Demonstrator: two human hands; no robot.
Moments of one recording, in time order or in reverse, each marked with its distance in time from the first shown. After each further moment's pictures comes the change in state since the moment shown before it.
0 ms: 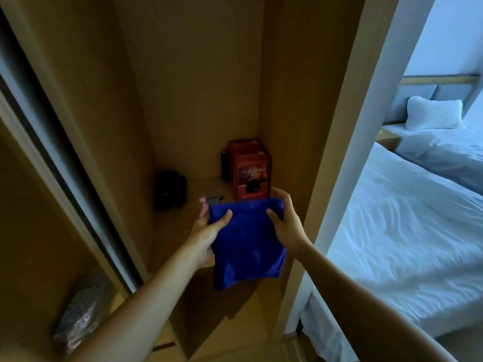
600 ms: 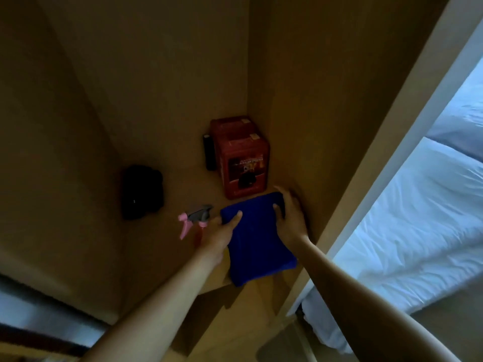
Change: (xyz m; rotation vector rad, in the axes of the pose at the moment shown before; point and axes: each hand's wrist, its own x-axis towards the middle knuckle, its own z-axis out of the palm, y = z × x) left_hand 0.176 -0.043 0.027 0.248 0.017 -0.136; right_hand 0.116 0.095 0.023 -0.307 0.176 0.069
